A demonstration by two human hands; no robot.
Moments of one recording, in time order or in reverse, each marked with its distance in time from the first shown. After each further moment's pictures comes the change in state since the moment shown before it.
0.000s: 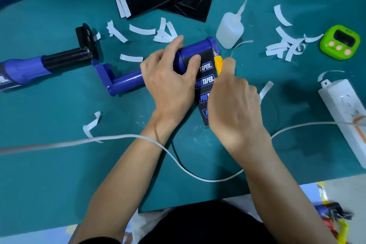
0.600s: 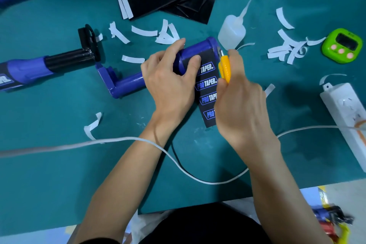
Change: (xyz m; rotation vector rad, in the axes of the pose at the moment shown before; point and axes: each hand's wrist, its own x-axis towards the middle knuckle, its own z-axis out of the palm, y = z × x) left_hand 0.001 -0.001 0.000 -0.004 -0.012 -0.080; right_hand -0.002 0.013 -0.002 0.302 0.050 -0.049
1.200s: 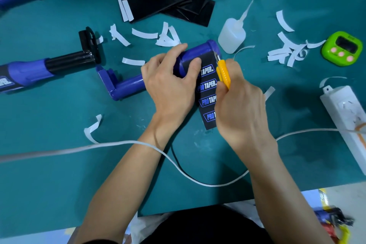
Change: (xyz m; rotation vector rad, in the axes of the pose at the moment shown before) left_hand 0.001 0.002 0.000 -0.003 0.000 -0.020; right_hand 0.005 0.005 0.004 -0.012 -0.017 -0.042
